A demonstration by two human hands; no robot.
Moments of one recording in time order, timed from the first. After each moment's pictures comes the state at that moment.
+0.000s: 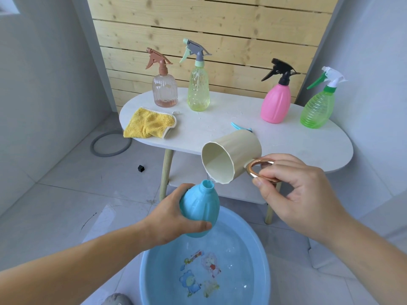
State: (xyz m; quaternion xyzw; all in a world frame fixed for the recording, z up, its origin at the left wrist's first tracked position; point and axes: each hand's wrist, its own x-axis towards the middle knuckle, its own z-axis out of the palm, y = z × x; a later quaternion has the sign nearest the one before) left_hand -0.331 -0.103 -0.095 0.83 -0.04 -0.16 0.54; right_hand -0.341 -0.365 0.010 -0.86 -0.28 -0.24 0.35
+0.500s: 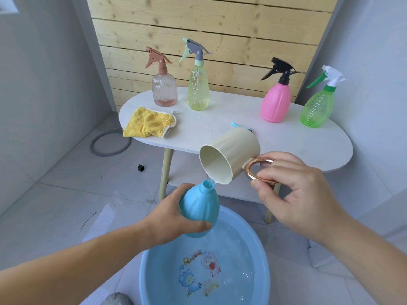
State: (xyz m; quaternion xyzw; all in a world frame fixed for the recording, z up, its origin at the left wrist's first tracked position) left_hand -0.332 -0.103 -0.094 0.83 -0.05 -0.16 0.53; right_hand -0.340 -0.368 0.005 -0.87 -0.29 -0.25 0.30
